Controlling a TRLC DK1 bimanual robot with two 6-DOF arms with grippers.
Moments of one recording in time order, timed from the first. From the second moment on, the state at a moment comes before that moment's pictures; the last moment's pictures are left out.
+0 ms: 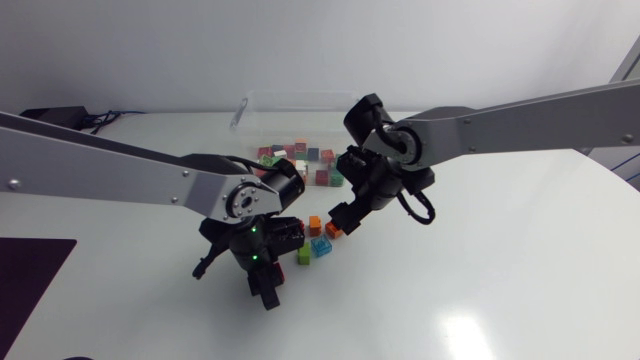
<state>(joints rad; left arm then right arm) -0.67 1.87 1.10 -0.72 -0.02 0.49 0.55 1.89 1.26 -0.55 0.04 -0.18</state>
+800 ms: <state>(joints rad) -0.42 1.57 1.37 -0.68 0.07 0.42 0.59 2.20 1.55 -0.72 0.03 -0.17</state>
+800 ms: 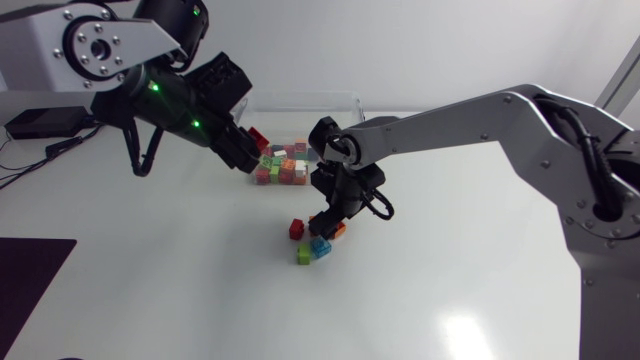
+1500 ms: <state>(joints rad) -0.36 1.76 1.50 -0.42 0.10 0.26 0.53 2.15 1.61 -0.86 -0.02 -0.19</state>
